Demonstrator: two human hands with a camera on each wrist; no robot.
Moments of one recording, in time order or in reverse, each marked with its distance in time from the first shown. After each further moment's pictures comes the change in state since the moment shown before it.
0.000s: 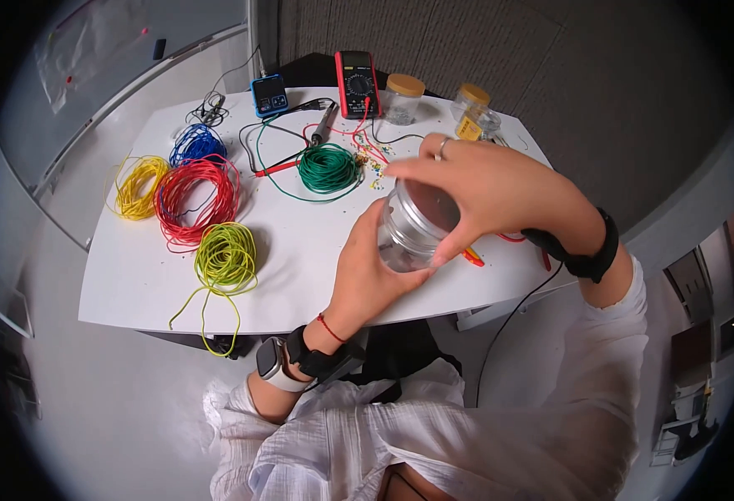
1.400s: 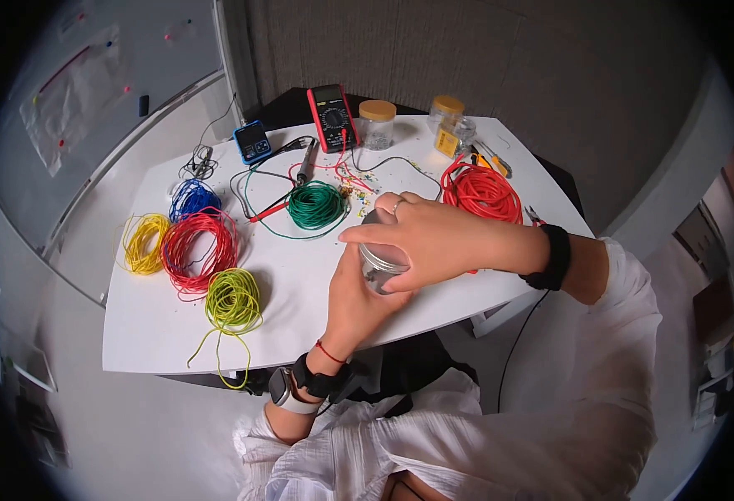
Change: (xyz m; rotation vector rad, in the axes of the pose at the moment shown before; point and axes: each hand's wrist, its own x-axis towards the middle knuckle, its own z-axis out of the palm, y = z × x) left_hand 0.004 0.010 -0.005 -0.030 -0.101 -0.063; right_hand 0.005 0.002 0.058 0.053 0.142 -0.064
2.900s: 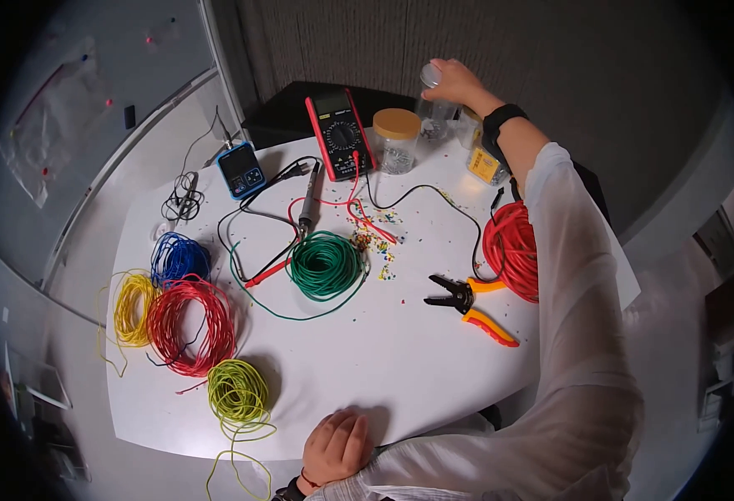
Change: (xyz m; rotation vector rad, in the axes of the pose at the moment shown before) left_hand -0.068 -0.045 -0.051 0.691 -0.133 0.358; right_hand 0.148 0.375 -0.018 -0.196 0.560 0.679
